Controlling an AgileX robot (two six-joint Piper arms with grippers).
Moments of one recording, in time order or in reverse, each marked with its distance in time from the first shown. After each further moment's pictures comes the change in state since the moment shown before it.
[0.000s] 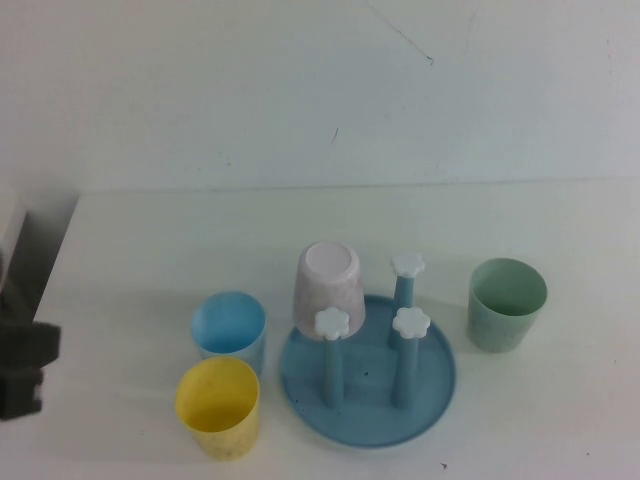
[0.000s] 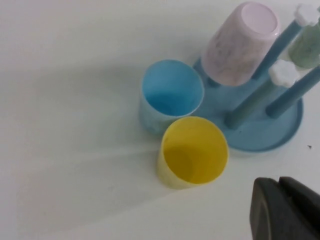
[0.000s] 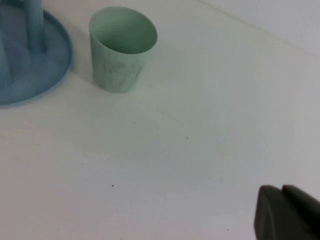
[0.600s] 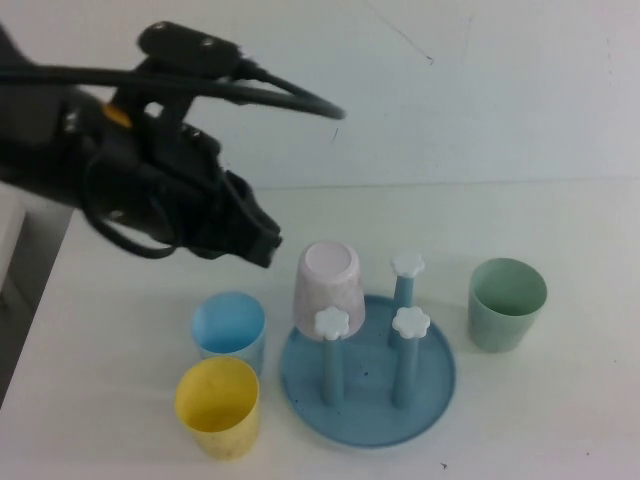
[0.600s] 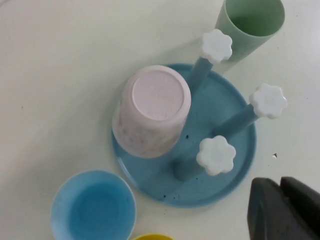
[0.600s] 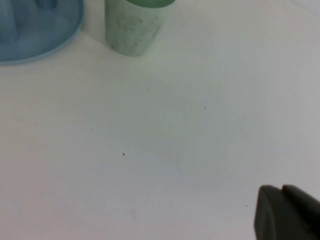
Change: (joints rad) right arm 0.000 0.007 0.087 0.012 -0.021 -0.061; left arm -0.349 0.608 -0.421 -0.010 -0.044 0.172
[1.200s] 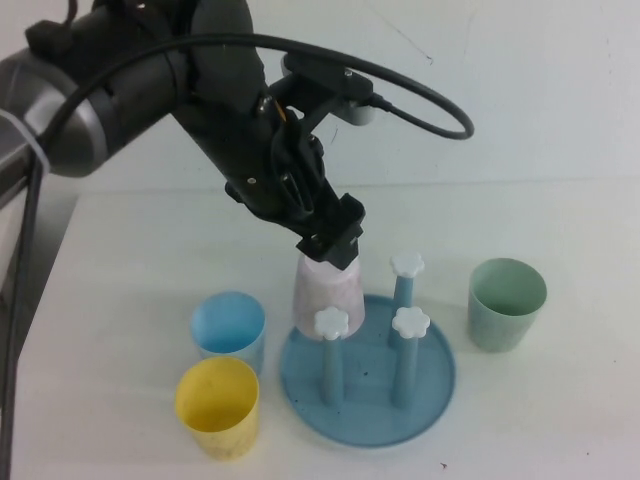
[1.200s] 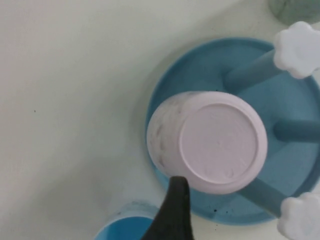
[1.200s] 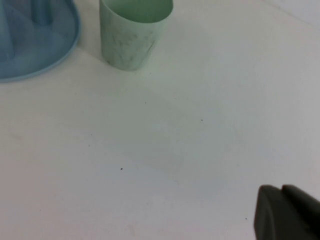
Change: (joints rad) right arm 0.000 0.000 0.024 0.026 -0.055 -0.002; left arm -0.109 0.403 -0.361 0.215 0.140 -0.095
